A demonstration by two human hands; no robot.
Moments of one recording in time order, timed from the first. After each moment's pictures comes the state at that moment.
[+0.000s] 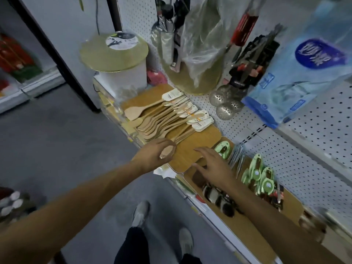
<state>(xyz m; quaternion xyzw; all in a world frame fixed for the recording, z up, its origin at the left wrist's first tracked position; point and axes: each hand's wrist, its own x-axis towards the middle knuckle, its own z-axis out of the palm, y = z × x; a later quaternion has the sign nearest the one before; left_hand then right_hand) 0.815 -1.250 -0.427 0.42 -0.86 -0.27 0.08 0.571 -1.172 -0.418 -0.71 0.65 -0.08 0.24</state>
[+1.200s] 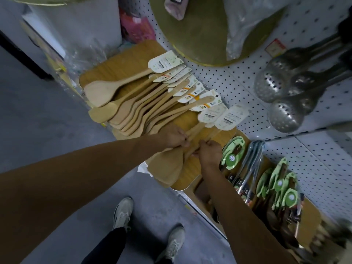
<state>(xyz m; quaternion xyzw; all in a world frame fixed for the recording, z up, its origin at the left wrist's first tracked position) 0.711 -1.444 -0.644 0.49 -0.55 -0.67 -0.01 0.593 -1.356 -0.636 -0.14 0.87 -0.32 0.36</state>
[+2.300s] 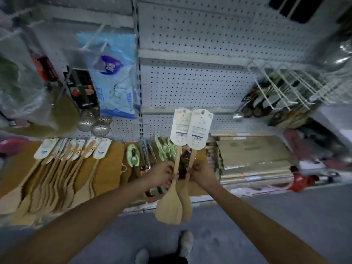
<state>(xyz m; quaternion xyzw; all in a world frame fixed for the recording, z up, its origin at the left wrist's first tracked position) 0.575 -1.113 -0.377 0.18 -0.75 -0.61 -0.17 0.496 -0.942 -0.348 -0.15 0.90 -0.35 0.23</state>
